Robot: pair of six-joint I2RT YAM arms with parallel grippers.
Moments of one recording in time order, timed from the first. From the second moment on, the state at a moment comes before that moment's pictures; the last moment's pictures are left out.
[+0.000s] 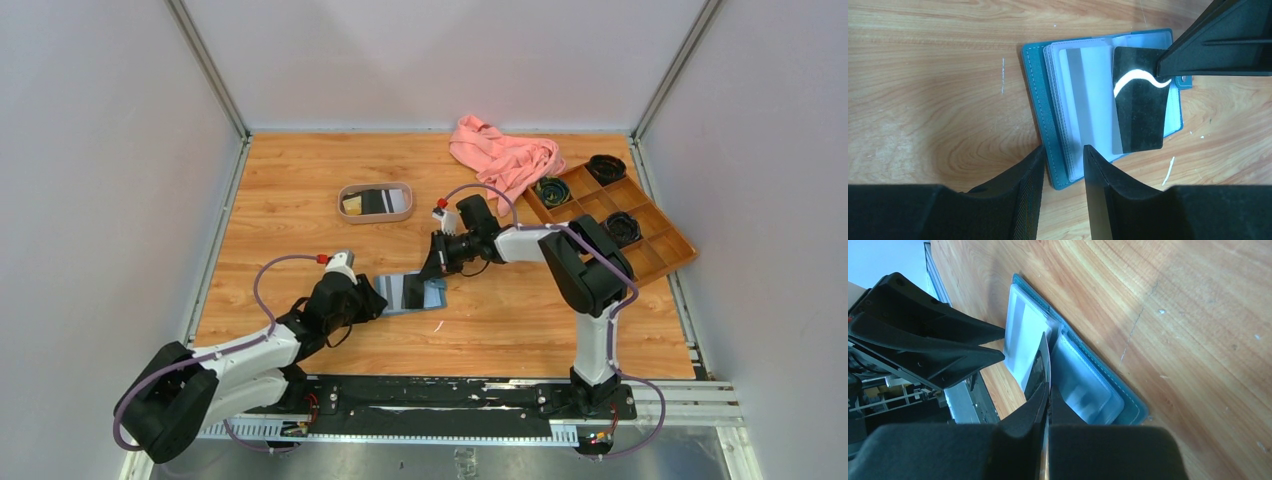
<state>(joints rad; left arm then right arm) -0.63 1.01 0.16 0.23 -0.08 -0.74 0.59 1.96 1.05 0.10 -0.80 0.52</state>
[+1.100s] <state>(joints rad) -0.62 1.12 0.20 0.30 0.01 -0.72 0.62 2.10 1.18 0.17 -0.87 0.62</state>
